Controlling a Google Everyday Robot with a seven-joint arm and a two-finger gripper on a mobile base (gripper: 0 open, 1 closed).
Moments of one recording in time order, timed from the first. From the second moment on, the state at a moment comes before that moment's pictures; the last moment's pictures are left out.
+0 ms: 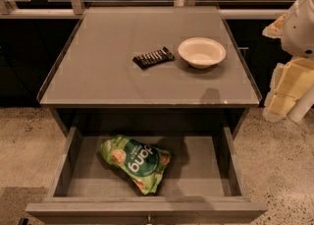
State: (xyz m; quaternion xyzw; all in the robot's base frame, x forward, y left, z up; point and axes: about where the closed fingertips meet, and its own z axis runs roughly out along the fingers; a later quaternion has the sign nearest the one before) arm 0.440 -0.216 0.978 -0.60 0.78 -0.04 0.17
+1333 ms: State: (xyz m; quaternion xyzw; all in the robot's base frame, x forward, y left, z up) arm 0.421 -0.195 0.907 -0.55 0.81 0.06 0.19
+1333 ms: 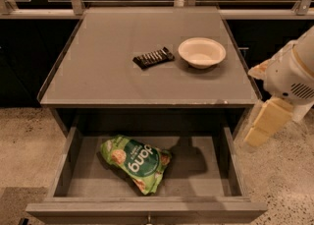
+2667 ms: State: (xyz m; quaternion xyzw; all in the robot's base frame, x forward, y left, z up) arm 0.377 -0.180 0.804 -0.45 0.85 0.10 0.26
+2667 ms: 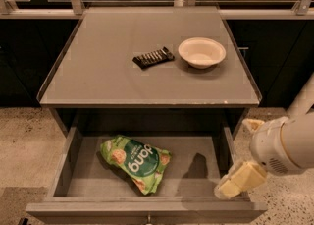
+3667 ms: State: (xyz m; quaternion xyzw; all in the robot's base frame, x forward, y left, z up) arm 0.378 -0.163 0.759 -0.39 0.86 0.15 0.28
